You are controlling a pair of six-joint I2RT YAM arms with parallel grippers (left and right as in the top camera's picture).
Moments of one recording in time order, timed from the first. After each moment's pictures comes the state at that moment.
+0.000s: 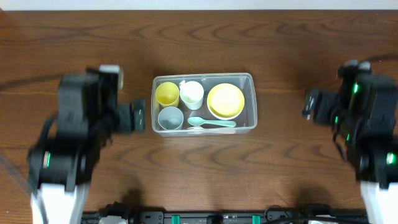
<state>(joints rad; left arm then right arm) -0.10 0.95 1.24 -1.10 0.05 -0.06 0.05 0.95 1.15 -0.96 0.08 0.19</state>
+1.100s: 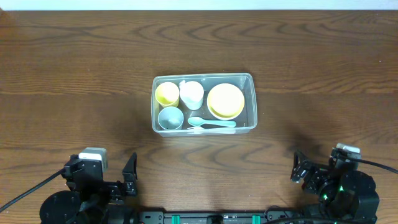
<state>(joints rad) -0.10 0.29 0.91 -1.08 0.05 -0.07 0.12 0.25 0.66 -1.06 0.05 0.38</state>
